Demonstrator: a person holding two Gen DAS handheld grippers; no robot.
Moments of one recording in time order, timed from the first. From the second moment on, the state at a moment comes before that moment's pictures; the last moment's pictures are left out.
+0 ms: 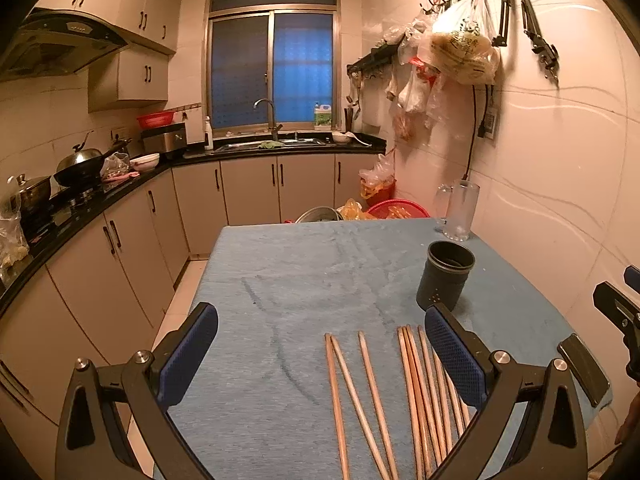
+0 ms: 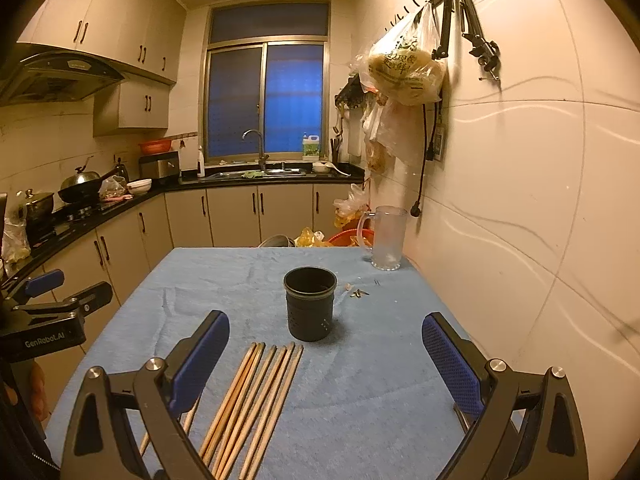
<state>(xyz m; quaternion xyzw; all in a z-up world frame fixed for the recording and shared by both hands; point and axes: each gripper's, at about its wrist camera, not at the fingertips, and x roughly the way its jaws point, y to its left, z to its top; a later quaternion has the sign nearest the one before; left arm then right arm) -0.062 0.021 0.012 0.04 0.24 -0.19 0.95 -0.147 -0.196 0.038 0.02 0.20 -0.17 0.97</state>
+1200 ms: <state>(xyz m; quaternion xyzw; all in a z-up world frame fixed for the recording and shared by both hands) -0.013 -0.009 -0.036 0.09 0.38 -0.20 0.90 -0.070 -0.239 -0.005 0.02 0.33 -0.16 0.93</state>
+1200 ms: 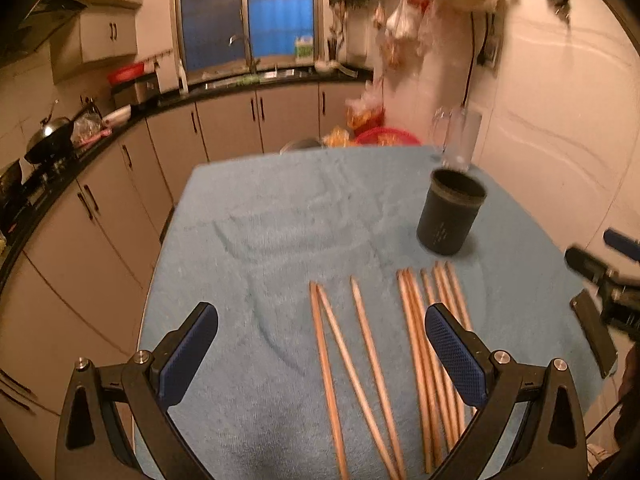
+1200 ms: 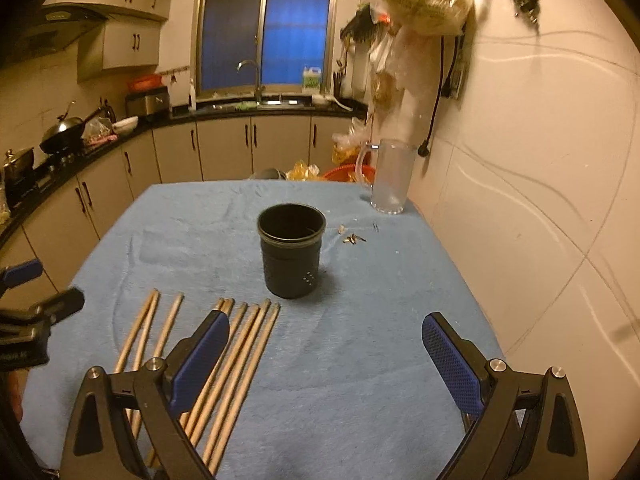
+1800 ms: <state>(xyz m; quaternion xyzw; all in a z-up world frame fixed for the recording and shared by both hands) 0.069 -0.006 -0.098 0.02 0.57 -0.17 0.81 0.032 -0.291 -0.077 0.15 0.50 -0.11 0.85</state>
